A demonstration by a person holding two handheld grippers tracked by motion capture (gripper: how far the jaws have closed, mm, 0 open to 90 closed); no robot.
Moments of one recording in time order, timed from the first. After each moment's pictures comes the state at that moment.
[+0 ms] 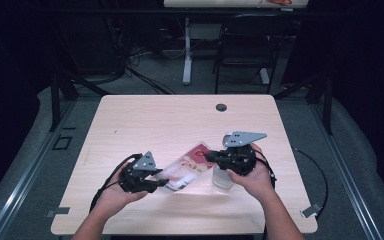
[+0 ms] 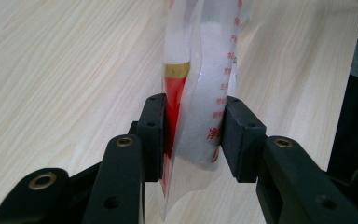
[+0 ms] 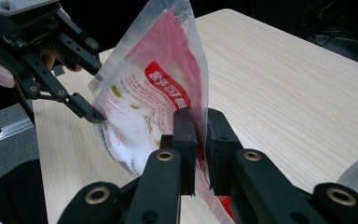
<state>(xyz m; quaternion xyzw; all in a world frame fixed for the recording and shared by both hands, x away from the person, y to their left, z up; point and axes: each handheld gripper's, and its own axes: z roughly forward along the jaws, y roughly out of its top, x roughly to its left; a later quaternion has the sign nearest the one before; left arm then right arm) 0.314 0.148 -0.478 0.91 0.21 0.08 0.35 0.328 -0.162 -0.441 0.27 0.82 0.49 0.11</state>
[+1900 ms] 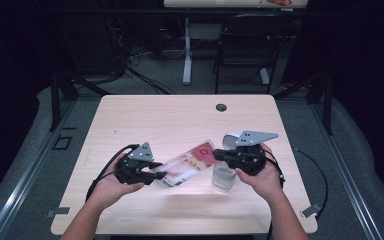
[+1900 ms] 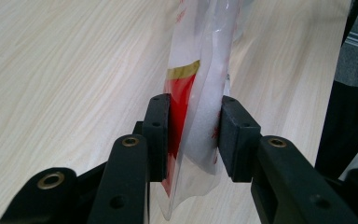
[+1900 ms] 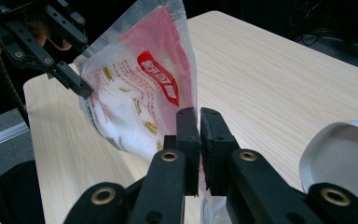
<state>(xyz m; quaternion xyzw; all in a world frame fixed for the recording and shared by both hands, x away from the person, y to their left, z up) 0.324 0.152 -0.450 0.91 0.20 0.07 0.35 0.325 -0.183 -0.437 0.29 0.81 0.49 0.12</state>
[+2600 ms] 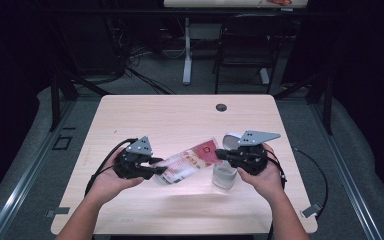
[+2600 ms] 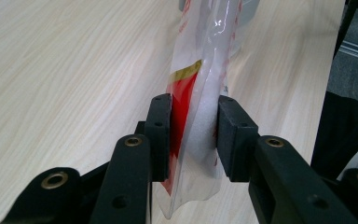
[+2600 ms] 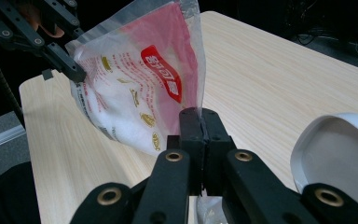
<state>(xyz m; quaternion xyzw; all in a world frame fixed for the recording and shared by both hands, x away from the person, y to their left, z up) 0.331 0.152 -0.435 0.91 0.20 0.07 0.36 0.326 -0.188 -0.438 0.29 0.81 0.50 0.12</state>
